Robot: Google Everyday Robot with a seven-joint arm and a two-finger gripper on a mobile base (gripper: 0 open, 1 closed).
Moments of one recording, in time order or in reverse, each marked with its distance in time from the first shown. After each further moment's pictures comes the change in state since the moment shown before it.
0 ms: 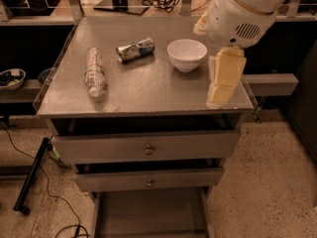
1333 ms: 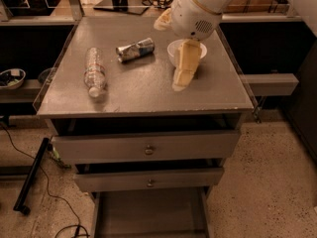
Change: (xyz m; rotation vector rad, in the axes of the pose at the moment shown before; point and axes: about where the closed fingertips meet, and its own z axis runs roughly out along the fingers) arm -0.058 -0.066 0.058 -0.041 -0.213 -0.176
